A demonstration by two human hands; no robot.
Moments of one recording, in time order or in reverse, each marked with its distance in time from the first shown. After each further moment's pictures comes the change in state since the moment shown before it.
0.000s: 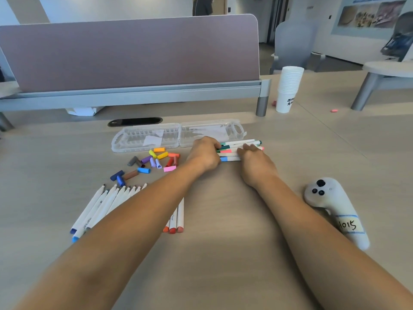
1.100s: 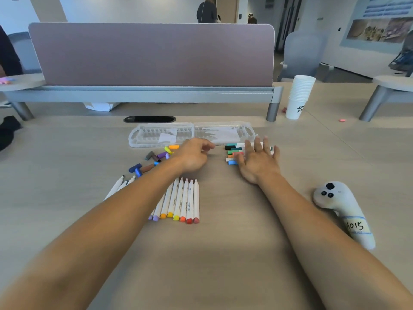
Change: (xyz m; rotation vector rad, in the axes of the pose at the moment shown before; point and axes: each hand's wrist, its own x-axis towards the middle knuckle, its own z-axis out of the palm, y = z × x) left_hand -0.039 -0.047 -0.058 -0.076 -0.067 0.128; right_hand 0.006 -0.023 0.000 -0.045 -0.092 0.115
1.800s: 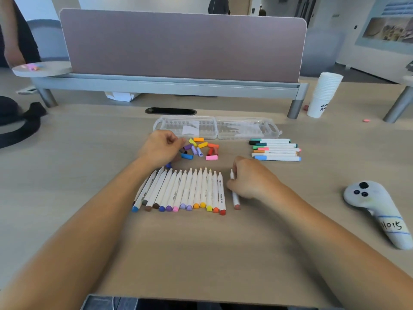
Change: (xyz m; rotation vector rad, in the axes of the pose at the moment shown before) left_hand -0.051 -0.099 -0.071 -0.160 0.303 -0.175; right_hand -0.087 -0.105 -0.035 0.186 -0.206 -0.109
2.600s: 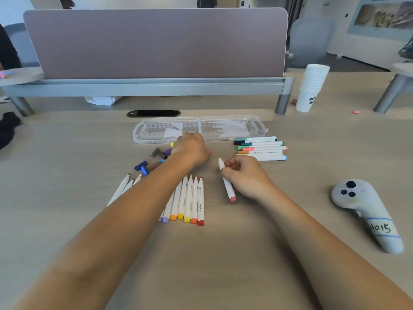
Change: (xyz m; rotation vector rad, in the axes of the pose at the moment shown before) left_hand 0.035 0.073 0.102 0.669 -0.167 0.055; right_hand 0.024 0.050 0.010 0.755 0.128 0.039
